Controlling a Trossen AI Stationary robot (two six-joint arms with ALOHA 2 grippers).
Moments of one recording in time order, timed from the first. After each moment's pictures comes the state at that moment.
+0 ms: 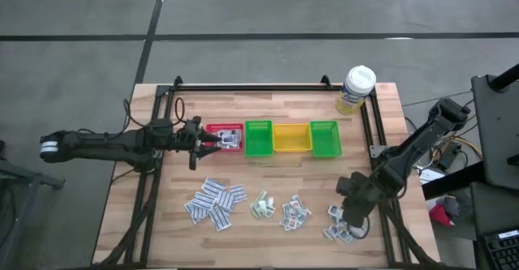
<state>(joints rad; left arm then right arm) 0.13 0.61 0.32 0.16 0.10 -0.23 0.76 1.18 0.72 -0.74 0.05 1.25</state>
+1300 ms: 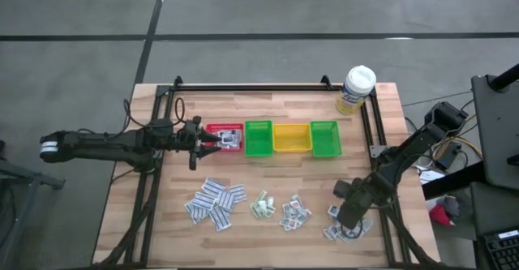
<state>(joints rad) 0.13 0.61 0.32 0.16 0.10 -0.22 0.75 1.27 0.62 -0.59 -0.02 1.41</state>
